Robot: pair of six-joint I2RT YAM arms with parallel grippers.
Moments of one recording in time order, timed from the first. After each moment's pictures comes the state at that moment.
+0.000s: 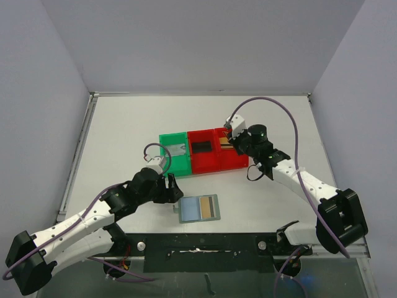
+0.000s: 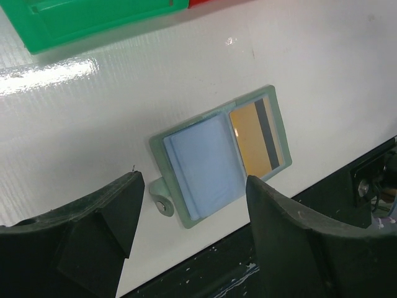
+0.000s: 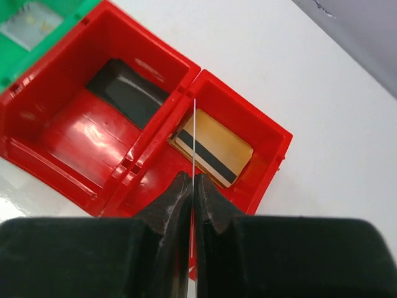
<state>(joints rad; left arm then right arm) -0.83 0.86 0.51 -0.36 -0.05 -0.75 0.42 1.29 0.83 0.04 -0.11 -0.24</state>
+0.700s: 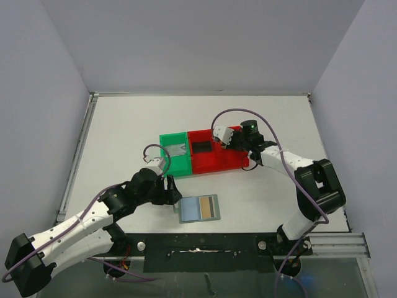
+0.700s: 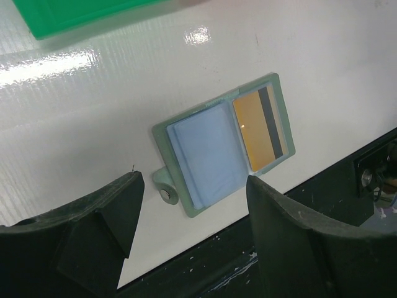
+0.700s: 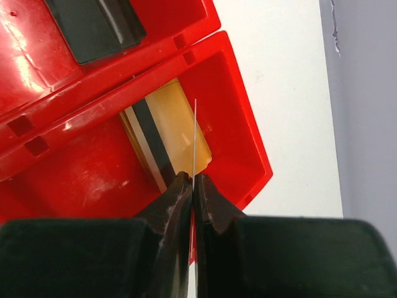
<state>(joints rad) -0.81 0.83 0.51 -0.41 -0.02 -0.74 0.40 1.60 0.93 0.03 -0.15 -0.94</state>
